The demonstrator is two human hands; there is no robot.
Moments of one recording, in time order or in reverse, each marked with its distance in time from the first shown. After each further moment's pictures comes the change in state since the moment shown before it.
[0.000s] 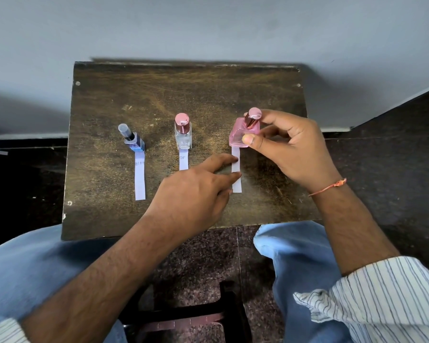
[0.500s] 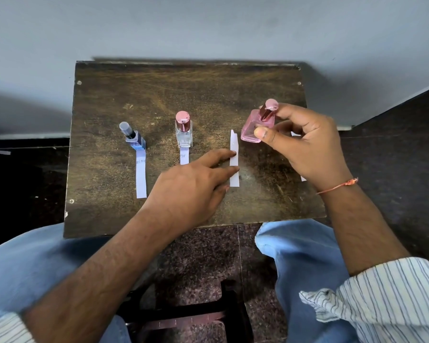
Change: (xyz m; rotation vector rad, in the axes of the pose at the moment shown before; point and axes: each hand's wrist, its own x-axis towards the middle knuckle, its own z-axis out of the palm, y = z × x) left_hand 0.001 -0.008 -0.002 -0.003 0.005 -0.001; right_hand -0.006 -0.001 -0.010 0.028 0.113 0.001
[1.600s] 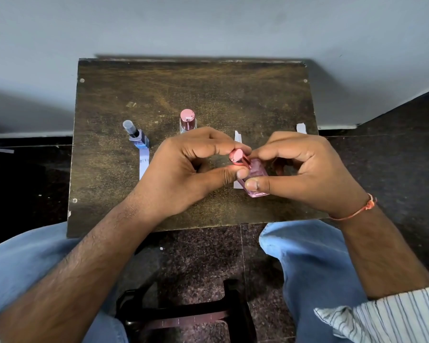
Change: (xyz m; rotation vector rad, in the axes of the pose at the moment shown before) left_hand 0.004 -0.018 -0.023 -0.868 0.228 0.096; right_hand -0.027 -0.032 -0.004 -0.040 -0.417 -0.152
